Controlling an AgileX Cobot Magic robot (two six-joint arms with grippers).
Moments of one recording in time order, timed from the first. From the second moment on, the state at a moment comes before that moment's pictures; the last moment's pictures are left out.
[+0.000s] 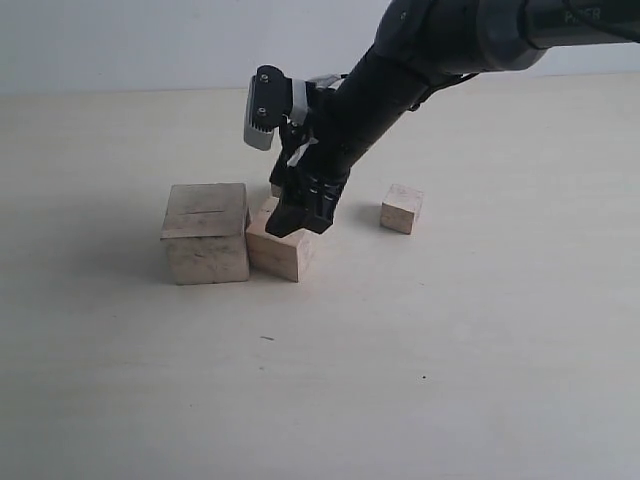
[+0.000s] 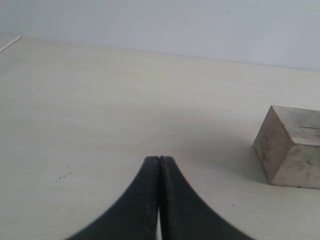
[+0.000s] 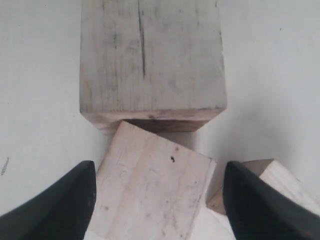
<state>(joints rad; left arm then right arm) 0.01 0.01 0.00 -0.06 0.37 -0.04 0.64 2.15 -1.56 0.70 0.84 -1.47</state>
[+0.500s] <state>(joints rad) 0.01 0.01 0.00 -0.06 0.37 -0.04 0.64 2.07 -1.56 0.51 0.65 -1.15</state>
